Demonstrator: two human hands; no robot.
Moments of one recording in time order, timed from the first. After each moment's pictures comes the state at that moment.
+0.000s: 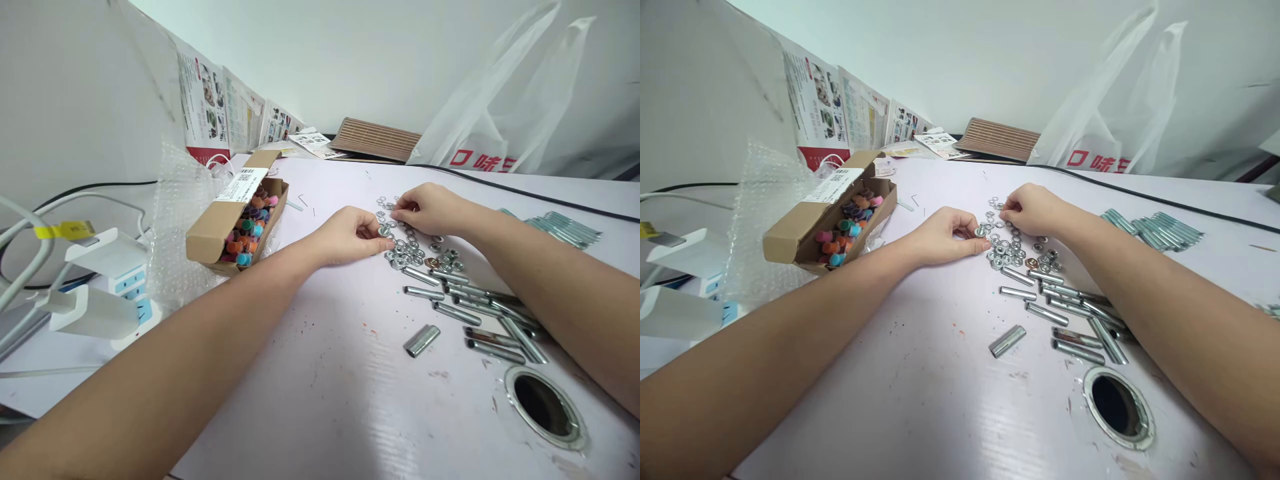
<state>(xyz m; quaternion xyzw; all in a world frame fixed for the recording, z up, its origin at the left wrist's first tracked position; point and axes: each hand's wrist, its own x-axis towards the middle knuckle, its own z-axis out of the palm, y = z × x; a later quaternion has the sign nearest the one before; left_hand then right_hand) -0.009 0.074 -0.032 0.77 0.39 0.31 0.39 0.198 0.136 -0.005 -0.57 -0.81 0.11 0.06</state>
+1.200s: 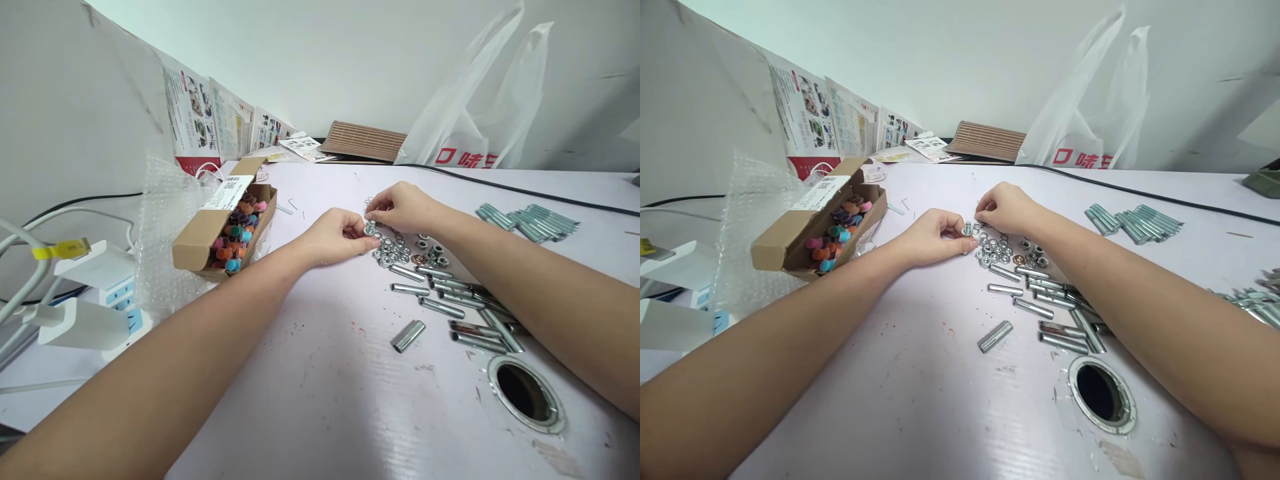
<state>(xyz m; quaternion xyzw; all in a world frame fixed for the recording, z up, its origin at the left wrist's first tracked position) -0.008 0.076 -0.033 0.76 0.40 0.30 0.41 0.179 0.126 -0.004 -0.54 -0.82 0.15 0.13</state>
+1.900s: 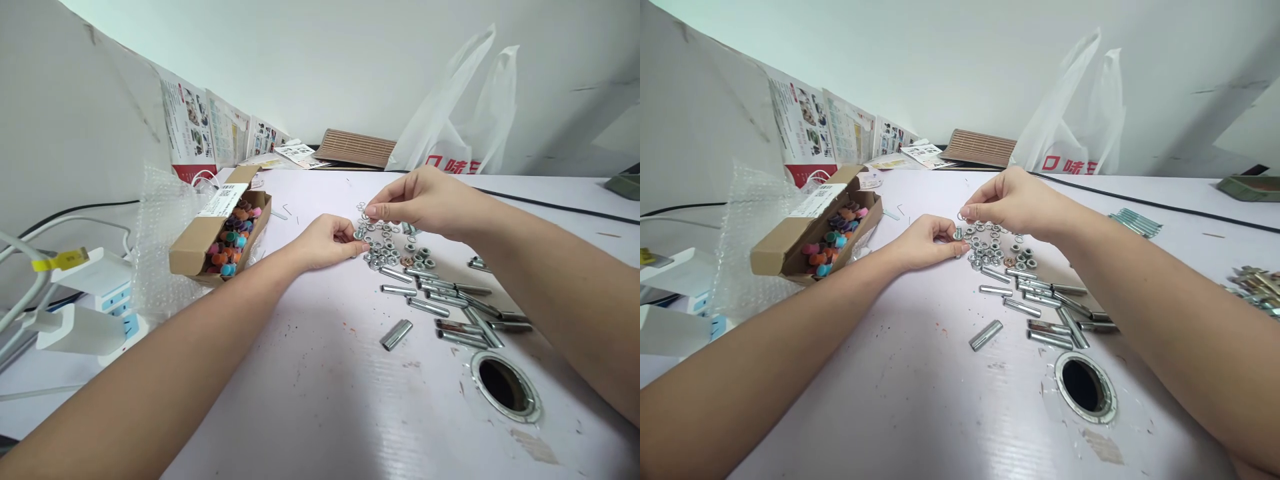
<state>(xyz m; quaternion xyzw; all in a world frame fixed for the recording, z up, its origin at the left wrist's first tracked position) -0.007 0.069 -0.024 0.76 0.41 0.30 0.41 0.196 0.073 0.049 -0.52 -0.76 0.30 0.22</state>
